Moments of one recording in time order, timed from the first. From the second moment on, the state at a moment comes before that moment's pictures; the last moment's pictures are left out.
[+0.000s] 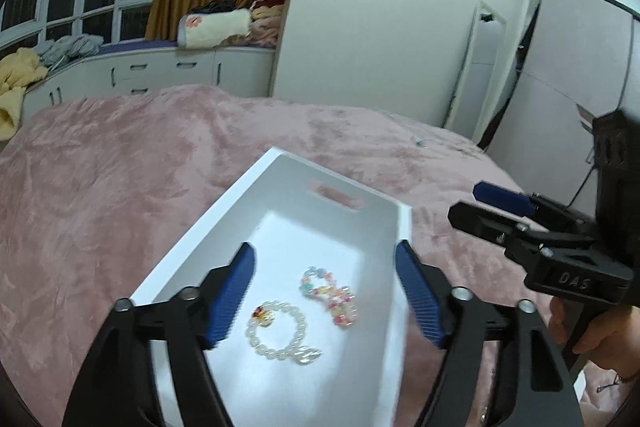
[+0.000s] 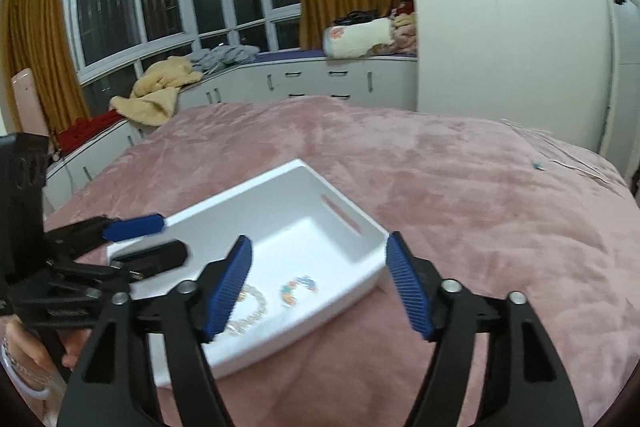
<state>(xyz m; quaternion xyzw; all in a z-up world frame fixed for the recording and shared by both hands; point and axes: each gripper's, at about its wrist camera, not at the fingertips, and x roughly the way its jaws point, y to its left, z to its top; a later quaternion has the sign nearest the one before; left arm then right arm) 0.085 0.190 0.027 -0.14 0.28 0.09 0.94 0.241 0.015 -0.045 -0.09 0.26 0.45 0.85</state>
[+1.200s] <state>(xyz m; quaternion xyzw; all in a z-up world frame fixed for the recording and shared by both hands) 0.126 -0.014 -0.085 0.04 0.36 -0.11 0.92 0.192 -0.187 -0.176 -0.20 0.30 0.40 0.84</state>
